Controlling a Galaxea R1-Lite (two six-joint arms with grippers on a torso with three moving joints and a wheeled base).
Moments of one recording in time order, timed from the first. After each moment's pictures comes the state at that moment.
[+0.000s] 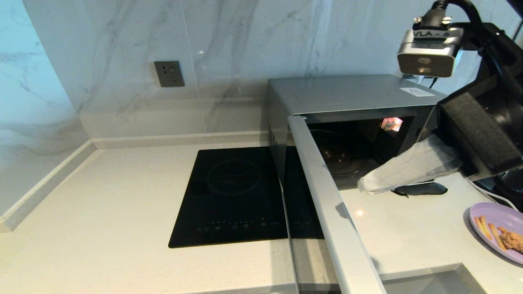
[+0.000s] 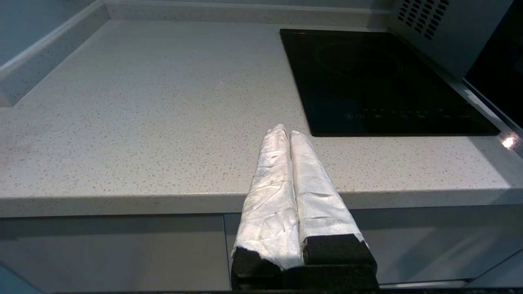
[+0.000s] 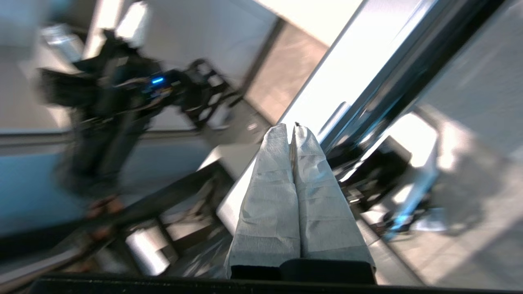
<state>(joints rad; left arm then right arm) 0.00 0.00 0.00 -0.01 0.02 -0.07 0.72 1.65 -2.01 1.16 0.38 0.38</state>
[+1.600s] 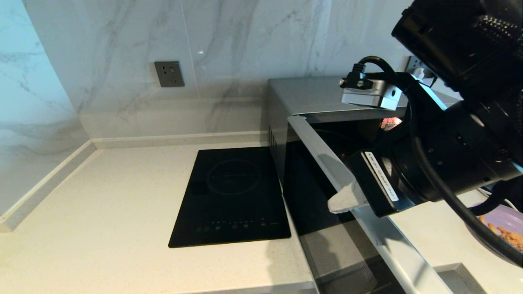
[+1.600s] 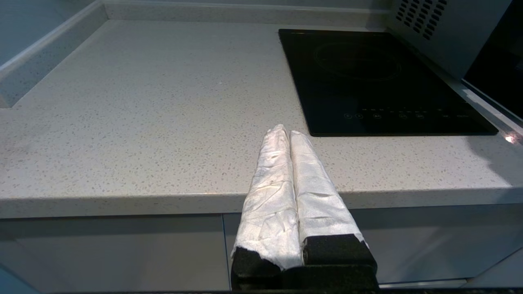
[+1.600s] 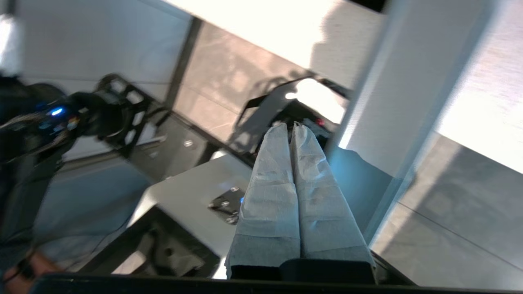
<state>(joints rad) 0.00 0.00 0.00 -0.01 0.02 -0.07 0.86 1.76 -2.01 1.18 0.04 0.47</state>
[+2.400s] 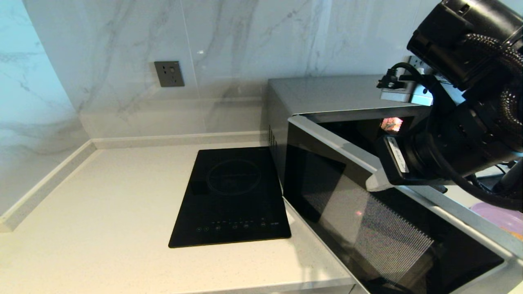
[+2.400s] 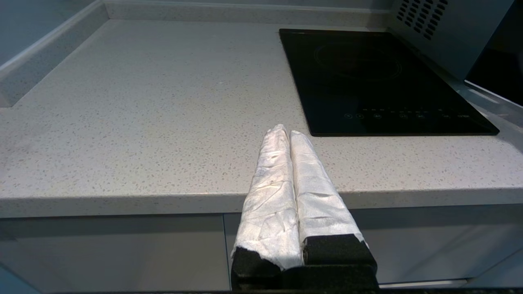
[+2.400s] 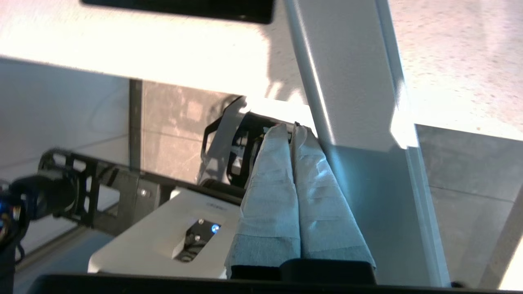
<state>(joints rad) 0.00 0.00 0.00 -0.01 0.02 -0.07 0.70 1.76 -2.01 1.25 -0.11 0.56</state>
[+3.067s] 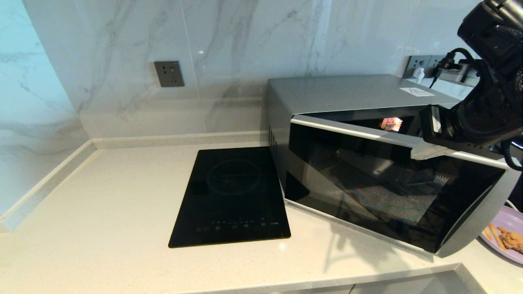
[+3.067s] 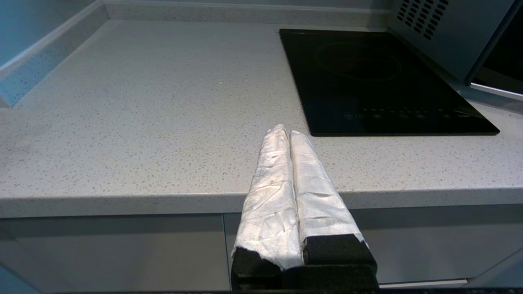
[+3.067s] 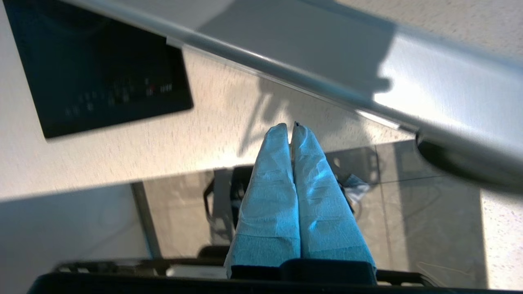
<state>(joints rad) 0.00 0.00 0.00 -0.01 0.02 -0.07 0.38 1.74 -2.01 1.20 -0.14 0.58</state>
